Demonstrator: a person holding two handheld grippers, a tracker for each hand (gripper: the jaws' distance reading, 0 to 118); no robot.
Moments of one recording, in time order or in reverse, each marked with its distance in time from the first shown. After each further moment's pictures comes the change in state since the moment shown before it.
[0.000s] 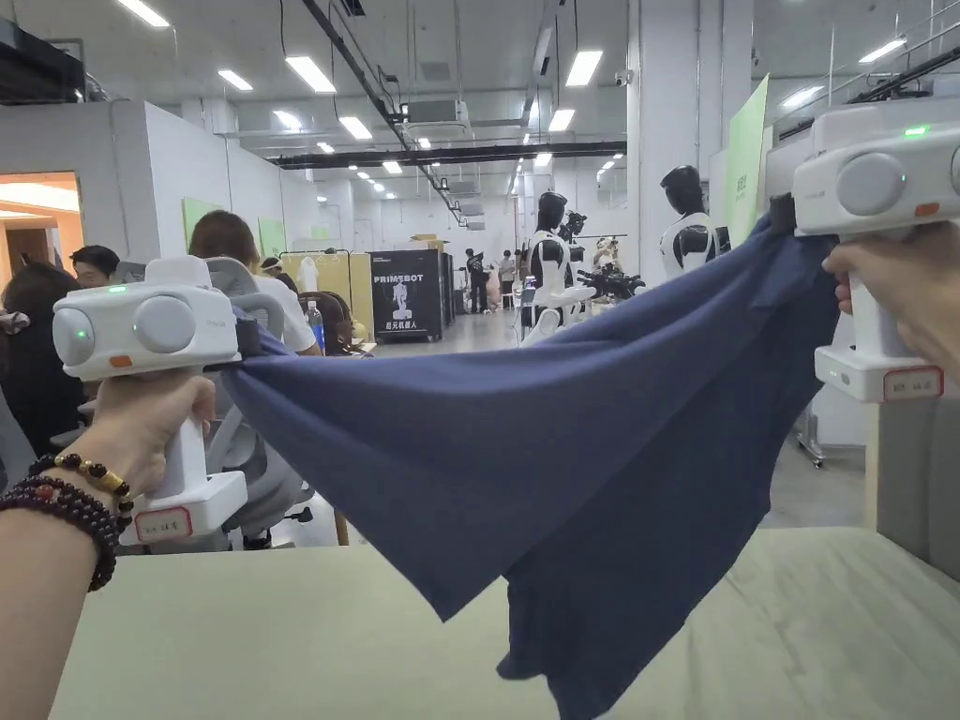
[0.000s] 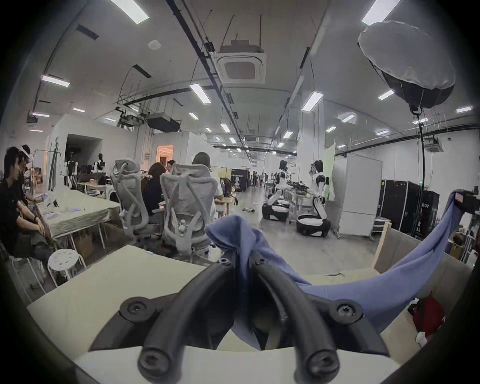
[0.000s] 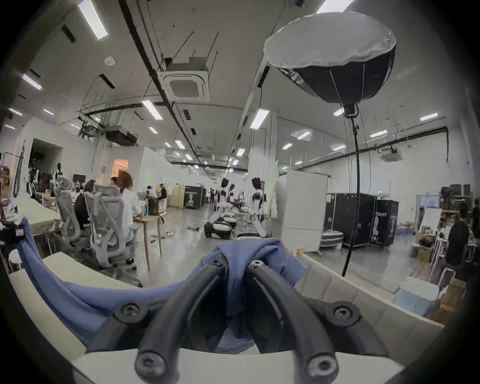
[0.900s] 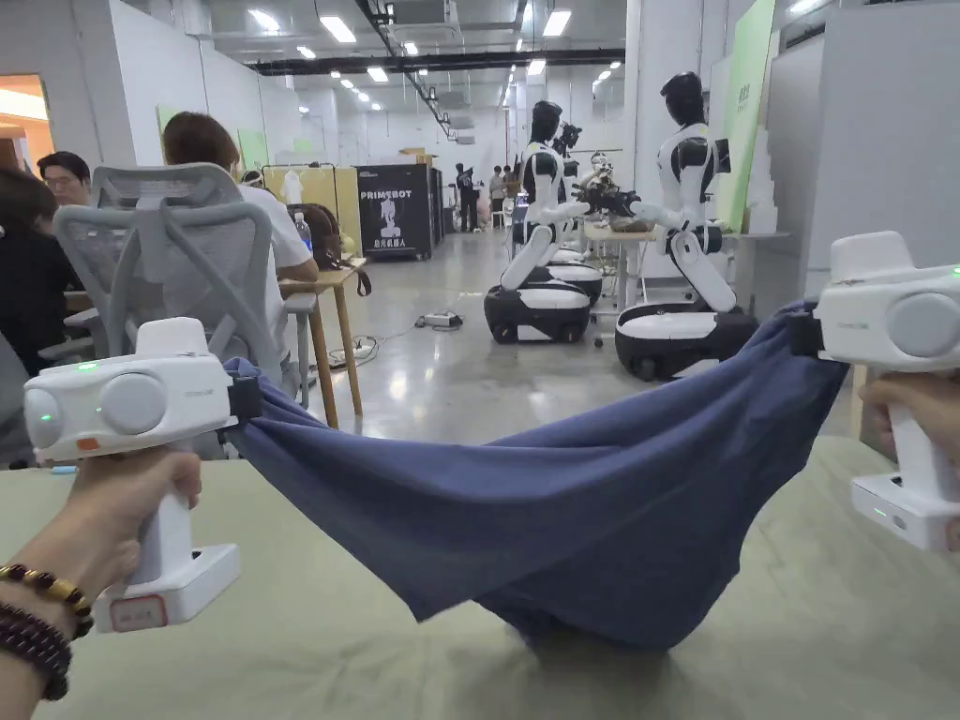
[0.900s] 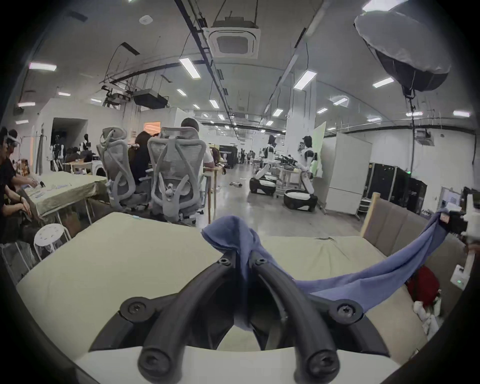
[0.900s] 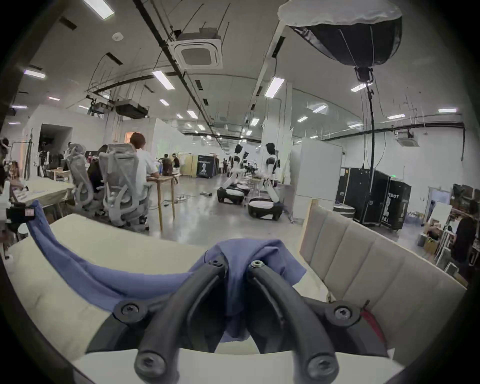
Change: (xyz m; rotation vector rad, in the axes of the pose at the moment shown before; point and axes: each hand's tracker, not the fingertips) left arm -0.033 -0.129 0.041 -0.167 -0.135 0.031; right arm -0.003 -0.173 0.058 -0.229 0.122 0.049
